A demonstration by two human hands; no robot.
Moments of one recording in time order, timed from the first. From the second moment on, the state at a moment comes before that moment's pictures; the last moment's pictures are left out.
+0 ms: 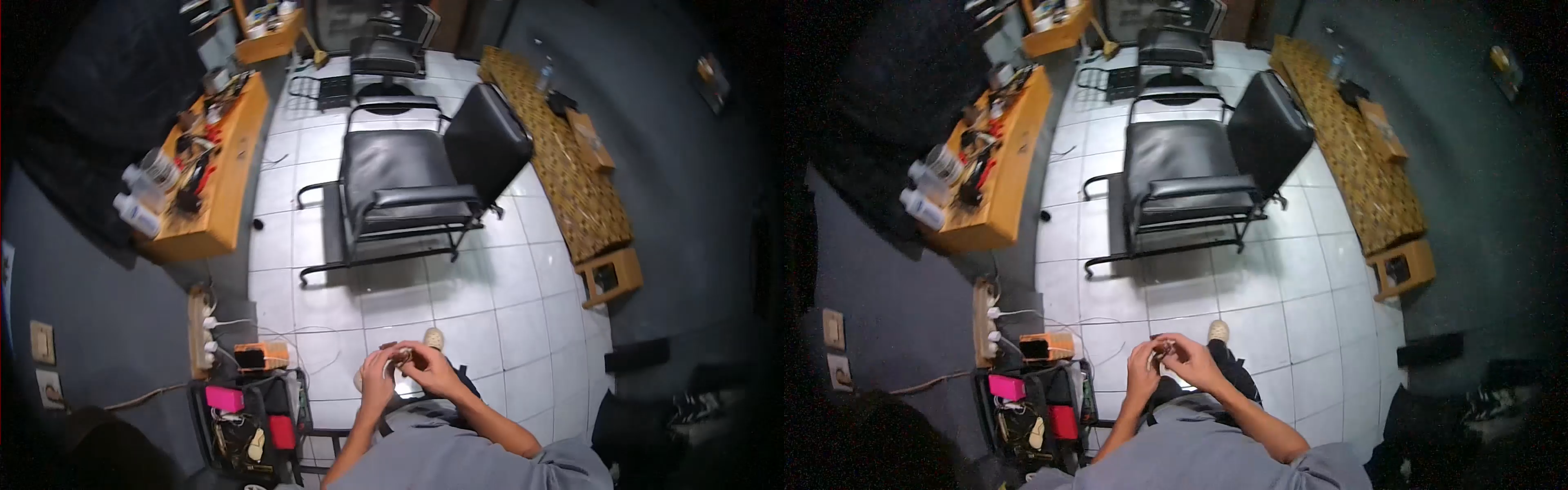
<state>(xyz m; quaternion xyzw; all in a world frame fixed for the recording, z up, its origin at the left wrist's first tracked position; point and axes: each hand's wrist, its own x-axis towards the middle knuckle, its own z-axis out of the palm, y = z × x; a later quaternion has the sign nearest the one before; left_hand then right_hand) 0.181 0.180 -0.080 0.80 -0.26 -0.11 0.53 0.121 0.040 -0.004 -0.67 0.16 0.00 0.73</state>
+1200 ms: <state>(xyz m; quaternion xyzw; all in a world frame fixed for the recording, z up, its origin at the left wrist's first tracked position) 0.180 -0.646 -0.018 0.59 -0.49 -0.37 0.52 0.026 -0.749 0.023 -0.81 0.29 -0.16 0.48</state>
